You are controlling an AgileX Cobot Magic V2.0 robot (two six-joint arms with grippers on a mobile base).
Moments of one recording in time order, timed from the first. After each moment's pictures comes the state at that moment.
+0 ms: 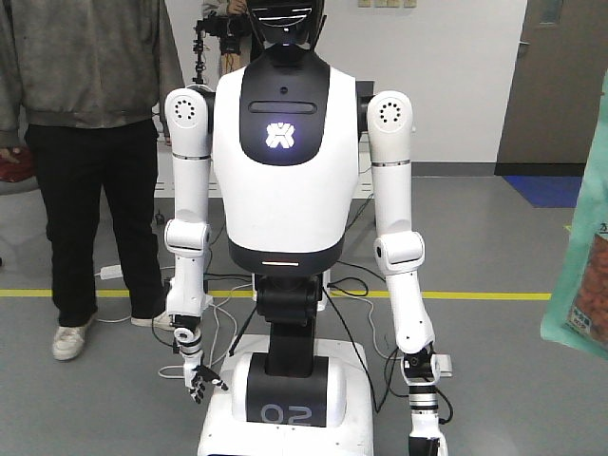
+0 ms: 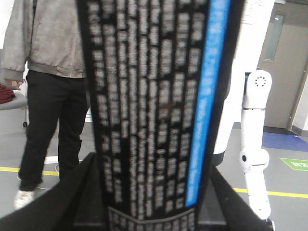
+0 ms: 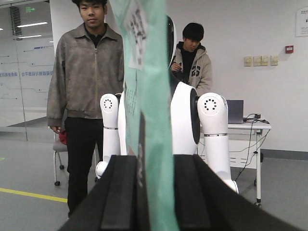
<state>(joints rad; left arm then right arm) -0.09 0.35 -0.59 0.24 0.29 -0.37 0.39 0.51 -0.59 -1.73 0.09 1.74</state>
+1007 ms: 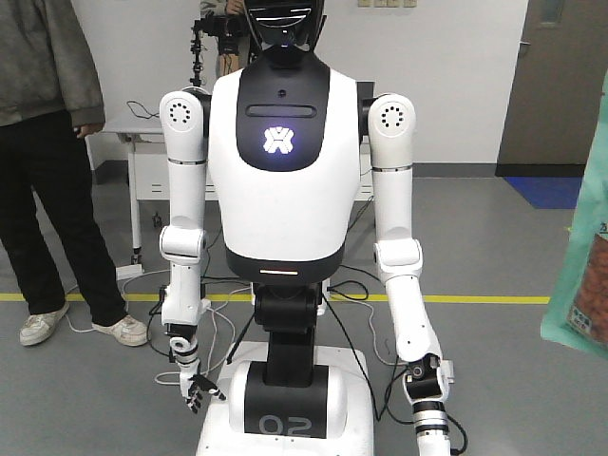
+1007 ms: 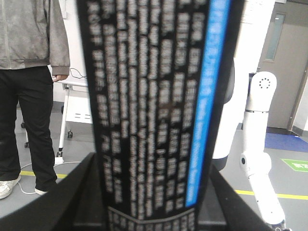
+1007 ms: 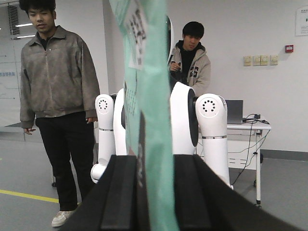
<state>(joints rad) -0.09 0.35 -0.59 0.24 0.29 -0.37 0.39 0.51 -0.59 -1.73 0.09 1.74</state>
